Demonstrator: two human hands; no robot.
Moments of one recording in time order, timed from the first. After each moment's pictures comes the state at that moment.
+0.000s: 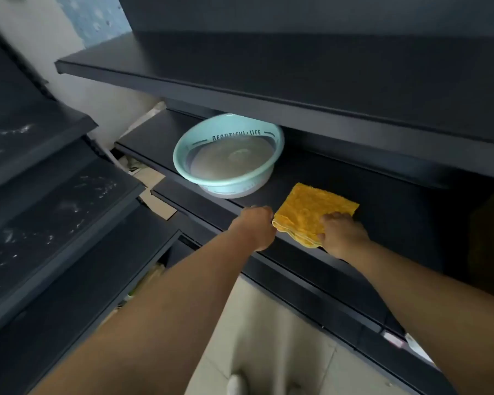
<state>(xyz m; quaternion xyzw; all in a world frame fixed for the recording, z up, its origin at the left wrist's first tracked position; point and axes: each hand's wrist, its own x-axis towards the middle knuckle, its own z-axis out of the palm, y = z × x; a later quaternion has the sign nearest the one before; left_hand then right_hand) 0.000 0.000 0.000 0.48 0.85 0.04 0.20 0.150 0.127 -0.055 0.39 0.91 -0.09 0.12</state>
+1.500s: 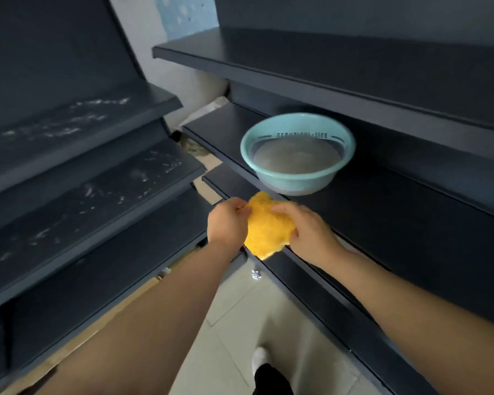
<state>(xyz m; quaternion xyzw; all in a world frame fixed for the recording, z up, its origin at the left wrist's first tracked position) -0.064 -0.139 0.011 0.17 0.89 0.41 0.06 0.058 -0.005 0.006 0.11 0.92 -0.37 -0.12</state>
